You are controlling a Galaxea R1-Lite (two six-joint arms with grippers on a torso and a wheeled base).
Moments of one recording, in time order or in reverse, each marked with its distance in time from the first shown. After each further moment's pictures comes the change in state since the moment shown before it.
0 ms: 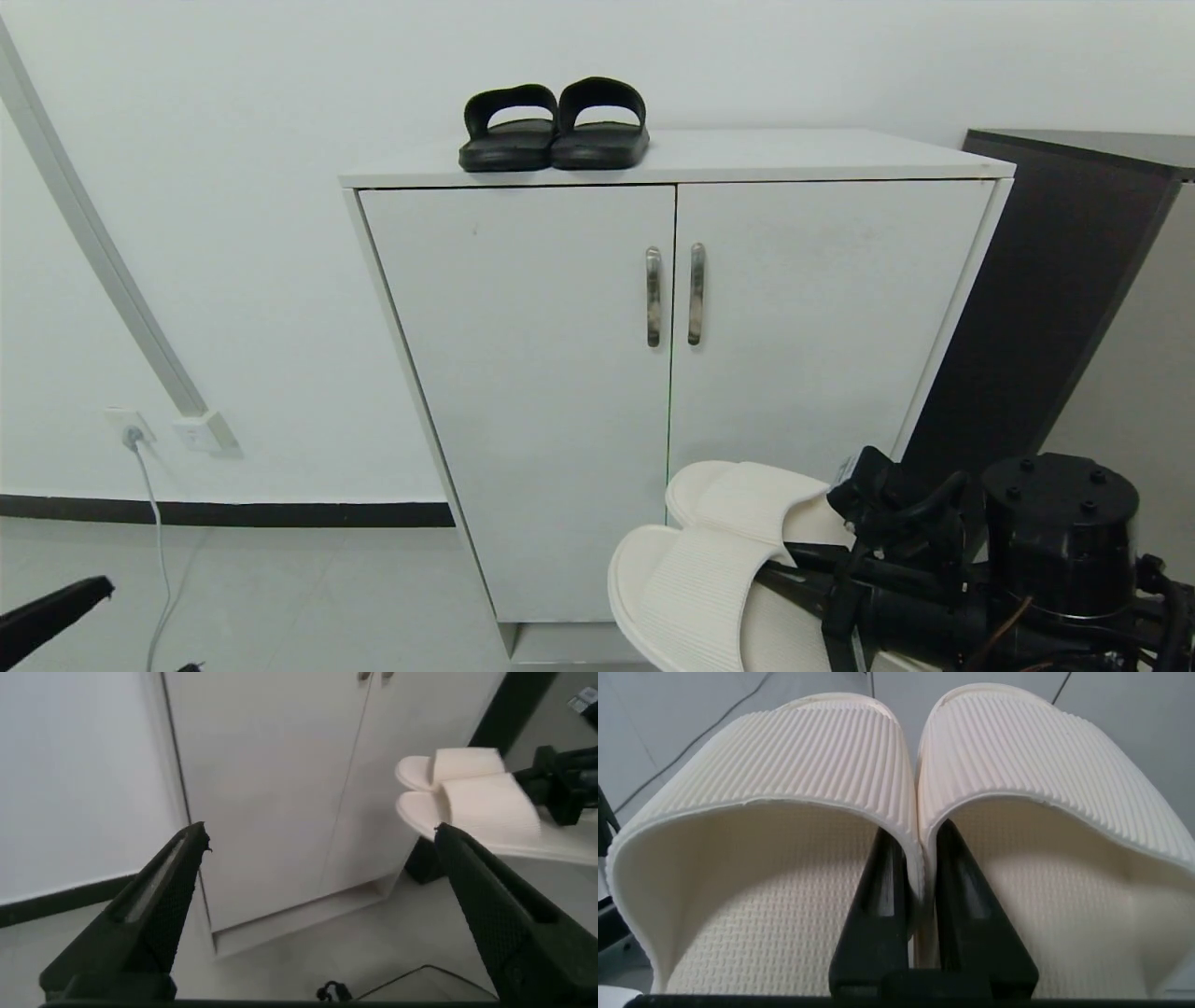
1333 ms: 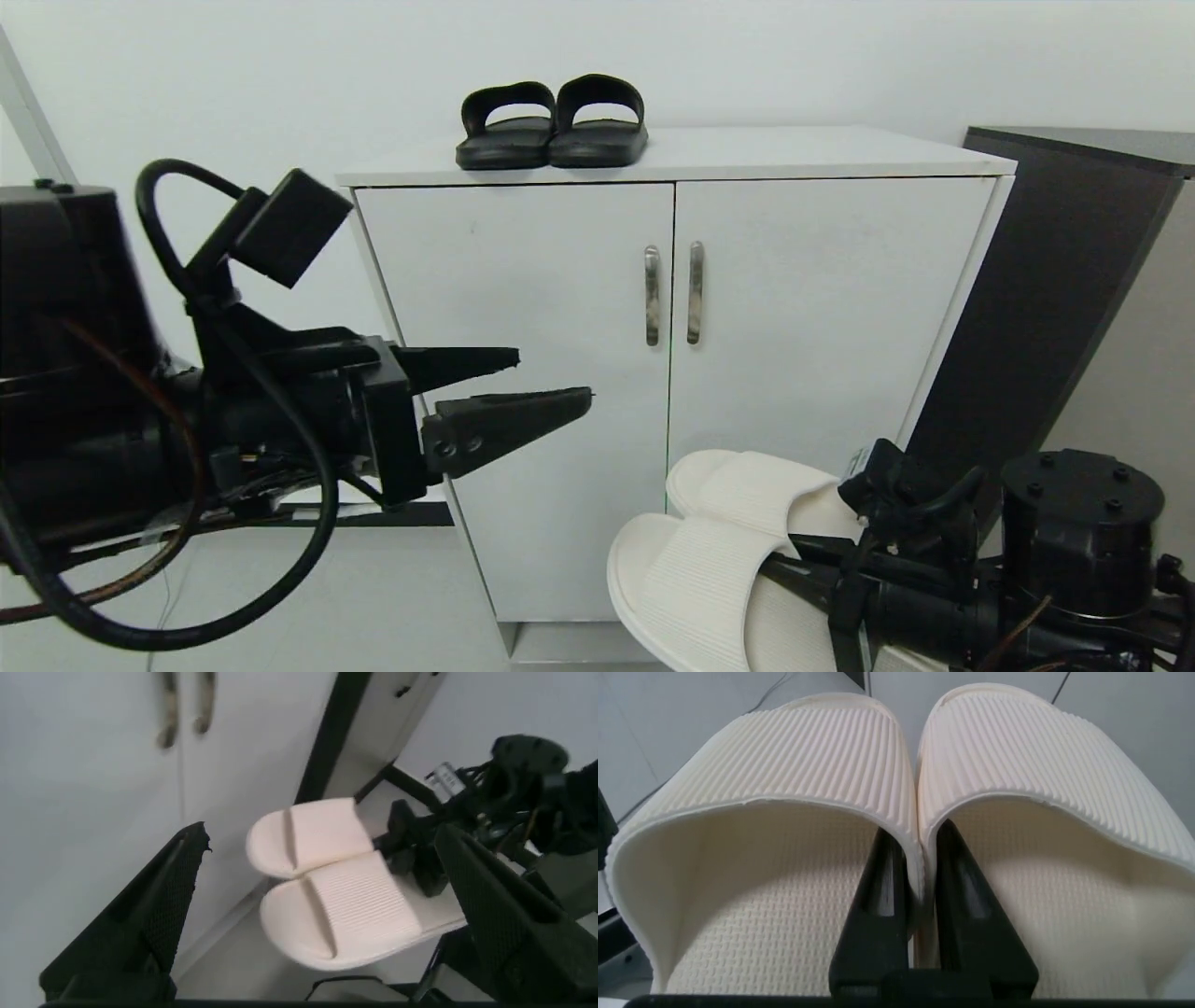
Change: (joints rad) left arm -0.514 0.748 -0.489 -0.293 -0.031 -0.091; right arm -0.001 -0.018 0.007 -0.025 -0.002 -0.001
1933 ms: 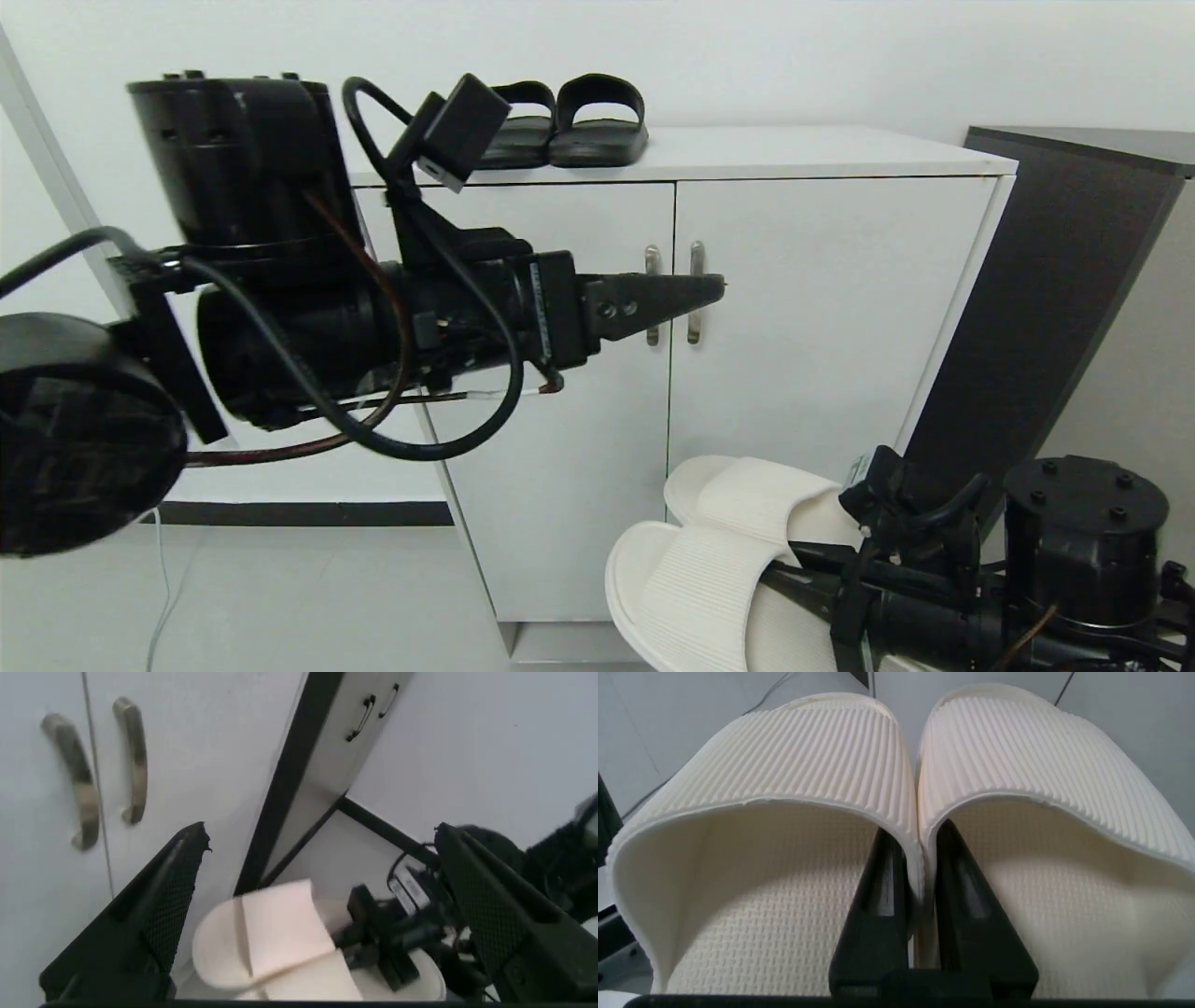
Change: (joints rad) left arm -0.094 0.246 -0.296 -0.054 -0.010 -0.119; right arm 0.012 -0.005 0.010 0.001 0.002 -0.001
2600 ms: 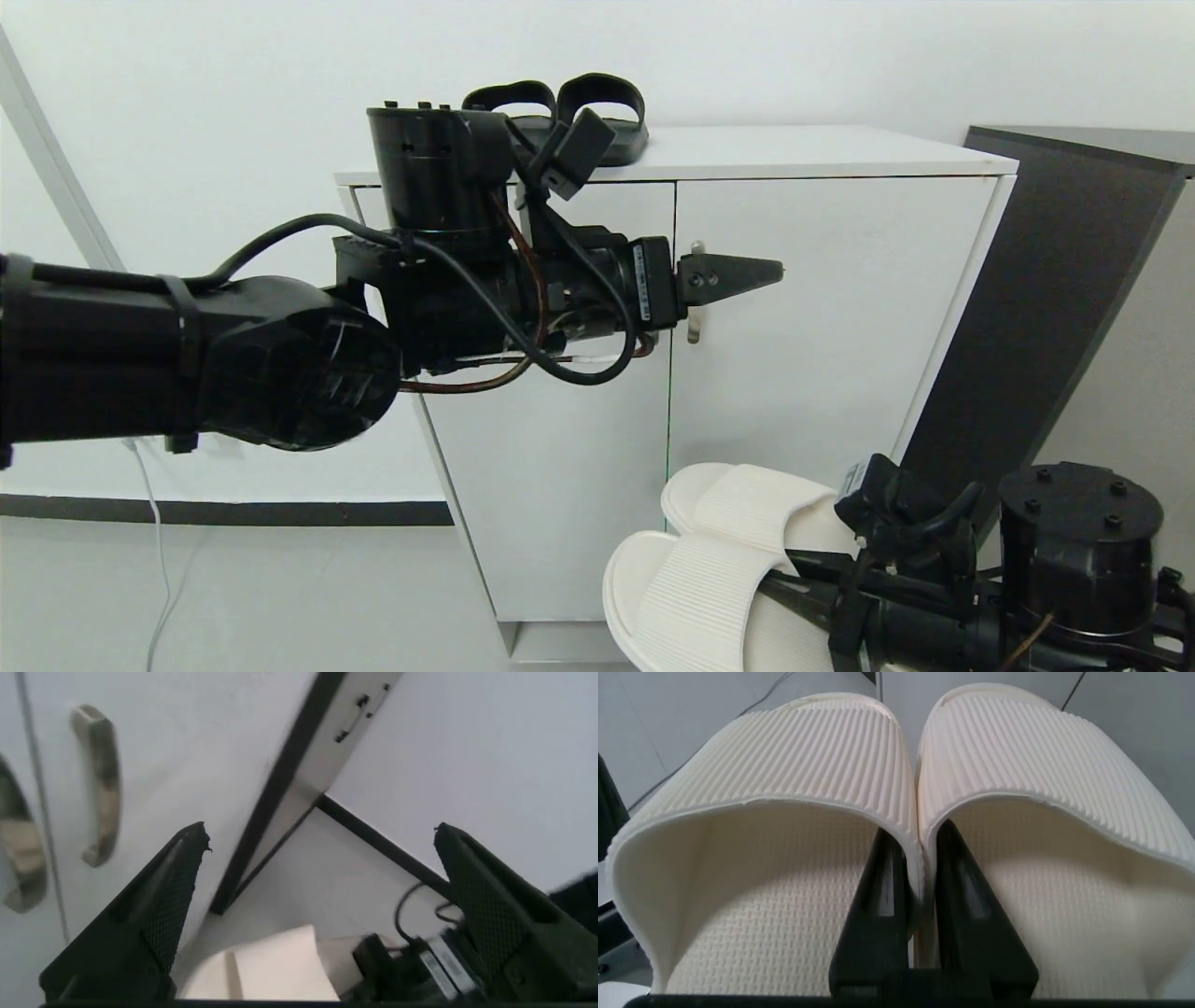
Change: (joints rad) left arm -0.007 0.233 -0.237 0.019 -0.040 -0.081; right arm 0.010 0.006 0.007 0.000 0.001 0.000
